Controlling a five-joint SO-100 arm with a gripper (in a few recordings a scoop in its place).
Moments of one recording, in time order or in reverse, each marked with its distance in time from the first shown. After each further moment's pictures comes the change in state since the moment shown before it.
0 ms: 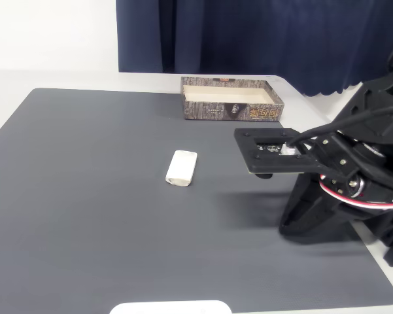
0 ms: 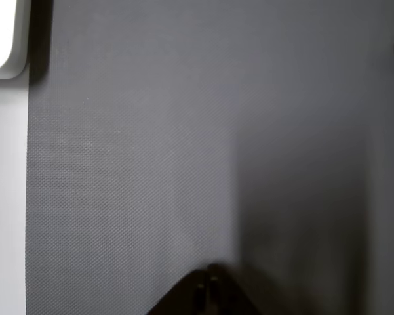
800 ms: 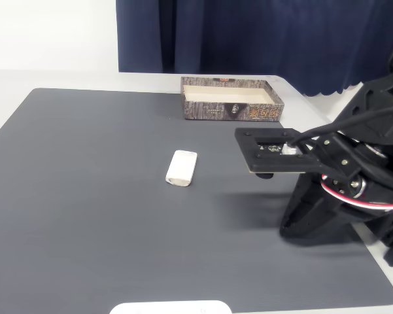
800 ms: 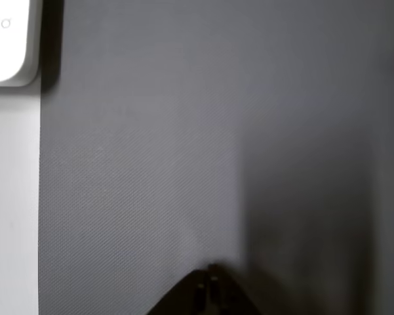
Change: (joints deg) arm -1.8 0.0 -0.2 0.0 2.7
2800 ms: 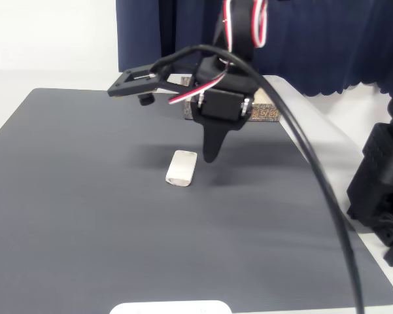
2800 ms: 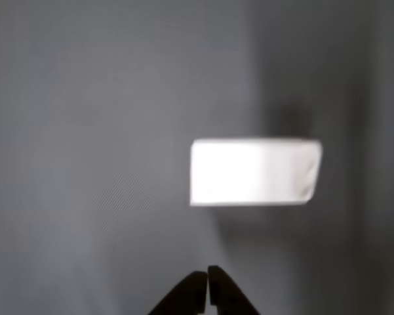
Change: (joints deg) arm 25.4 -90.7 -71.7 -6.3 -11.4
